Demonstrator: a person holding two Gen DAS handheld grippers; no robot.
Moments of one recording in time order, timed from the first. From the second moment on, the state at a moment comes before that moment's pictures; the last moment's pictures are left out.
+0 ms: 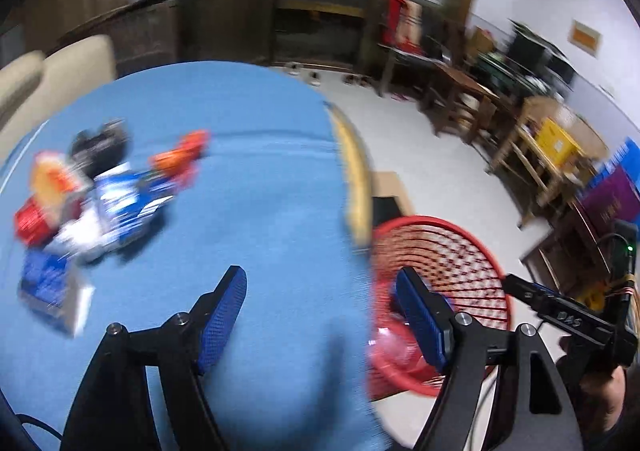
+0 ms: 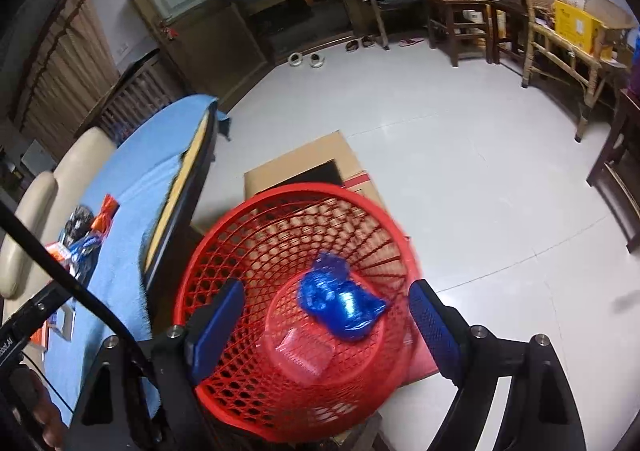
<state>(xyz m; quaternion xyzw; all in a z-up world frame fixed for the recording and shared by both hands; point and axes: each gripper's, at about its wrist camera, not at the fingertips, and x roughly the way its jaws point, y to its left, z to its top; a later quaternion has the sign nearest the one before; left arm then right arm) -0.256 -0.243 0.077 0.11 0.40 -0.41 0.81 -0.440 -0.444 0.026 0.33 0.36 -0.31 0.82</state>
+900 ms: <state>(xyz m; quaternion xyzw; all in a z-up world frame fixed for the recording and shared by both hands) -0.140 -0.085 0.020 -0.02 0.47 -0.22 0.85 -0.318 -0.288 0.048 0.20 0.45 -0.17 0.85</state>
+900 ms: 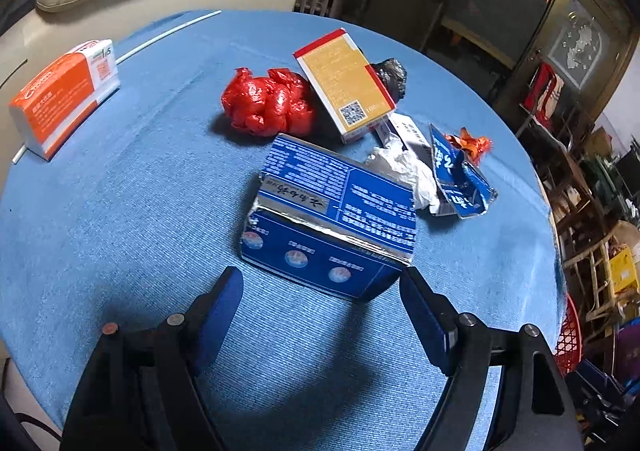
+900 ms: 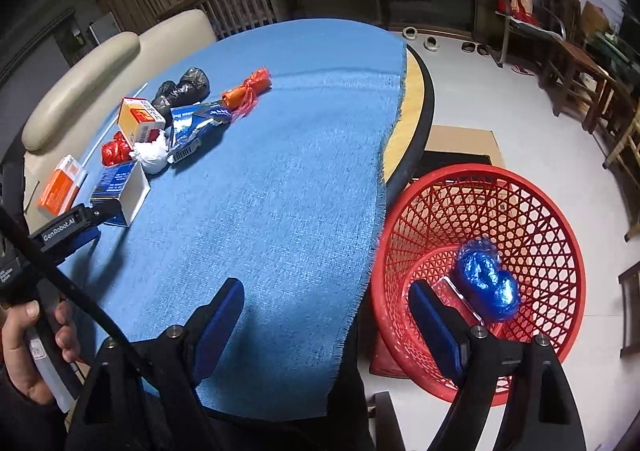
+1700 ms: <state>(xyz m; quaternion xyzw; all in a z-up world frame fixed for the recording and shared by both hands) -0.116 -0.013 0.022 -0.05 0.44 -0.04 0.90 -0.322 -0.301 0.031 0.24 0.45 -0.16 0.84</state>
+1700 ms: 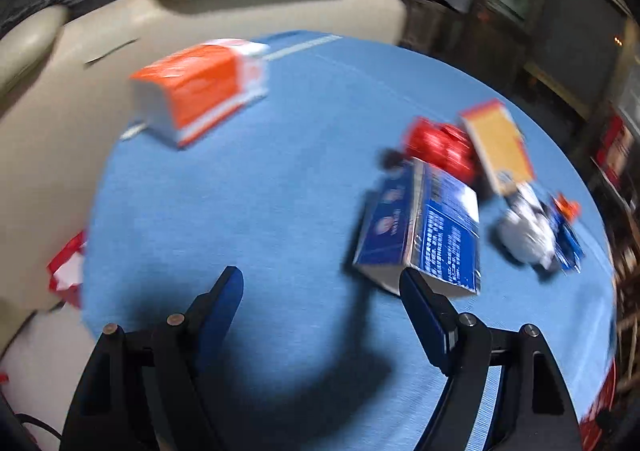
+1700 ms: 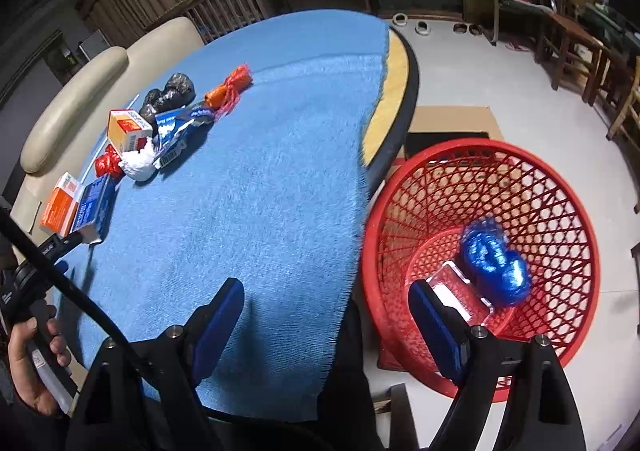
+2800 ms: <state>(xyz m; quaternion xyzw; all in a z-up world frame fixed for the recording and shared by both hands) -0.084 -0.043 0.000 0.00 0.43 -0.19 0.88 -0.210 -0.226 0.060 0.13 0.45 -0.06 0.88</state>
